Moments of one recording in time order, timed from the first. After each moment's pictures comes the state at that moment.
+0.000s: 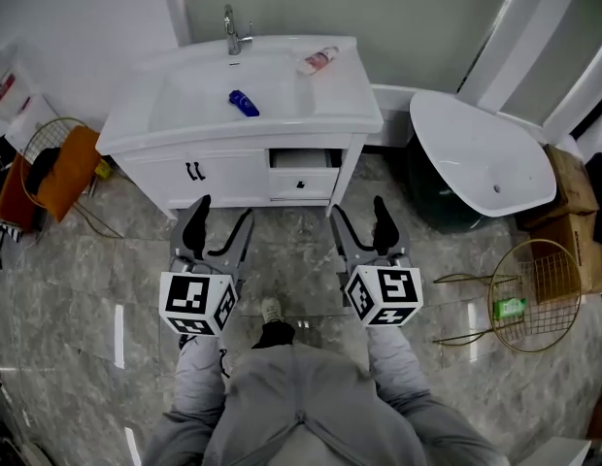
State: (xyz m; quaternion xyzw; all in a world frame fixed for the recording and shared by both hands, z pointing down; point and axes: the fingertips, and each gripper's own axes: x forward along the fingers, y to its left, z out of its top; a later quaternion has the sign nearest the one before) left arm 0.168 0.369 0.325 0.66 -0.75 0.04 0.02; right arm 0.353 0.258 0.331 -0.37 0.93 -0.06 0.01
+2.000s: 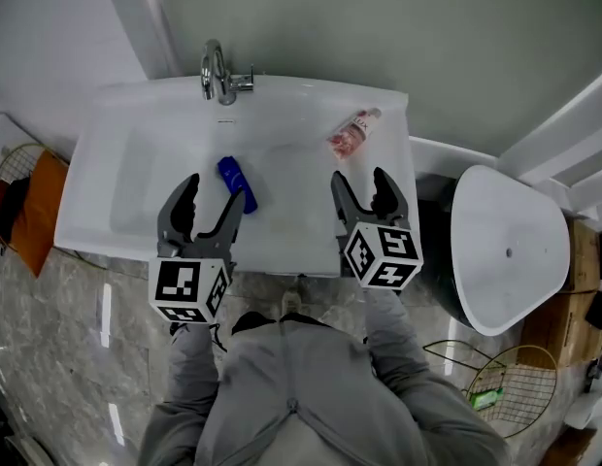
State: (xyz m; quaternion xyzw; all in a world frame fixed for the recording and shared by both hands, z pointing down) left arm -0.105 -0.014 0.340 0.62 -0.78 0.04 0.04; right arm 0.066 -0.176 0.366 -0.35 0.93 -0.10 -0.06
